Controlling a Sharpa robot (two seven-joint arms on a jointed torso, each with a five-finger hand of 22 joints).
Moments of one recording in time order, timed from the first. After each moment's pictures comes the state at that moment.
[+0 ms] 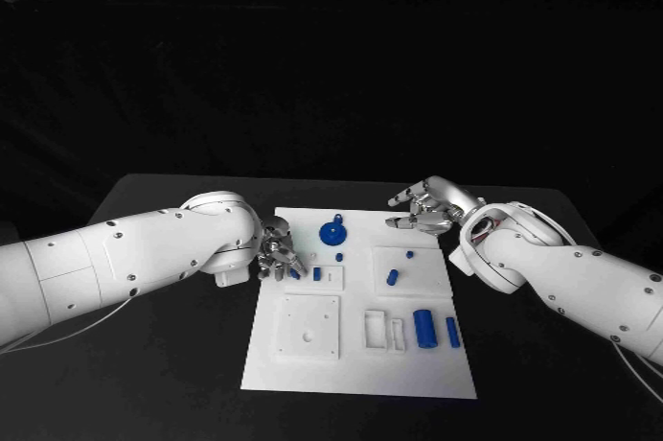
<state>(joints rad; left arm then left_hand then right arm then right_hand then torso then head) 1.44 -0.62 -0.19 1.32 -0.99 0.17 -0.51 1.14 0.09 0.22 -0.14 0.24 1.06 0.02 0.31 0.99 1.47 -0.07 0.59 0.28 1.40 -0.12 1.30 0.76 0.02 1.28 -0.14 0.50 1.31 1.03 -0.77 0.33 1.41 -1.34 -0.30 -0.10 1.30 -0.12 0.10 -0.01 0.46 0.98 0.11 0.06 0.06 1.26 0.00 0.94 1.11 1.45 -0.07 1.00 1.18 0.07 1.43 -0.08 0.81 1.31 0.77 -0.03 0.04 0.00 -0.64</state>
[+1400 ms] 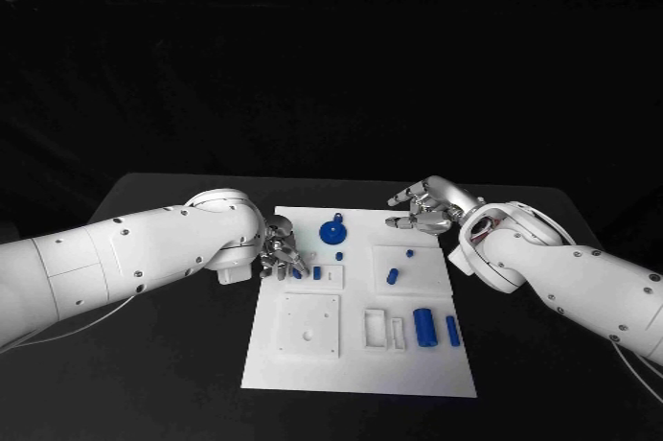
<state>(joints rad) 1.44 -0.60 -0.19 1.30 -0.99 0.20 -0.51 1.14 0.09 0.22 -0.14 0.23 1.07 0.02 0.31 1.00 1.47 -0.07 0.59 0.28 1.40 -0.12 1.30 0.76 0.02 1.28 -0.14 0.50 1.31 1.02 -0.77 0.33 1.41 -1.34 -0.30 -0.10 1.30 -0.12 0.10 -0.01 0.46 0.98 0.11 0.06 0.06 1.26 0.00 0.94 1.11 1.45 -0.07 1.00 1.18 0.07 1.43 -0.08 0.80 1.31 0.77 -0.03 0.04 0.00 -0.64</state>
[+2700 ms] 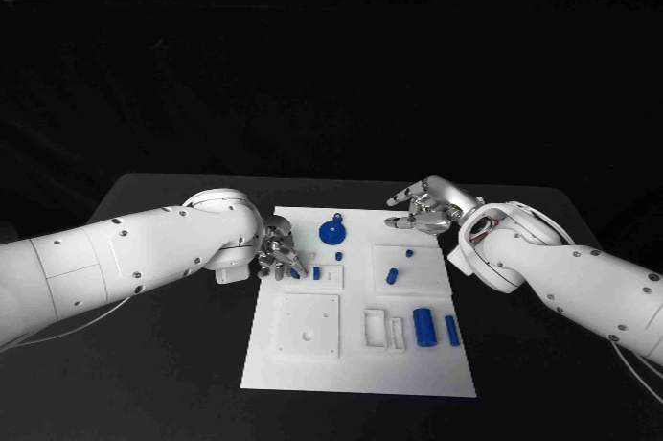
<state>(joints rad) 1.44 -0.60 -0.19 1.30 -1.01 0.21 -0.50 1.14 0.09 0.21 -0.15 0.23 1.08 0.01 0.31 1.00 1.47 -0.07 0.59 0.28 1.40 -0.12 1.30 0.77 0.02 1.28 -0.14 0.50 1.31 1.02 -0.77 0.33 1.41 -1.34 -0.29 -0.10 1.30 -0.12 0.10 -0.01 0.46 0.98 0.11 0.06 0.06 1.26 0.00 0.94 1.11 1.45 -0.07 1.00 1.18 0.07 1.43 -0.08 0.80 1.31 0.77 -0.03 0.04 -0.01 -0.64</state>
